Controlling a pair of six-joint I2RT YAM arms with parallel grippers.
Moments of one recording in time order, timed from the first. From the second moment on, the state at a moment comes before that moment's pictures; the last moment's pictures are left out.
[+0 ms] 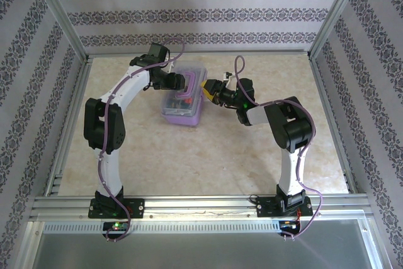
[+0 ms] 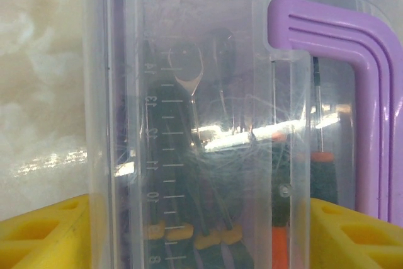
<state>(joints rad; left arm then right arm) -0.27 2.04 1.79 -0.83 0.22 -0.22 0.35 2.04 0.99 0.93 -0.70 1.29</state>
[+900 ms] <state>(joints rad) -0.29 2.06 1.81 -0.83 0.18 -0.22 0.33 2.08 1.07 0.90 -0.74 1.34</state>
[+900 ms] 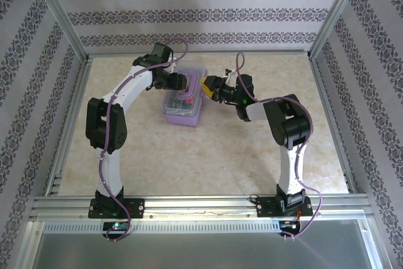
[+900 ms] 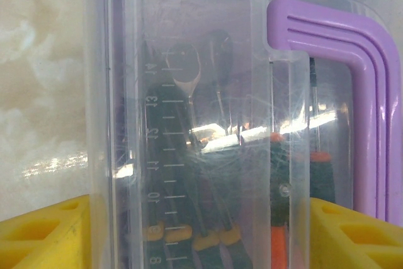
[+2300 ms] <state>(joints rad) -0.29 2.06 1.82 -0.84 0.19 -0.22 0.25 2.06 0.94 0.74 -0.75 1.20</state>
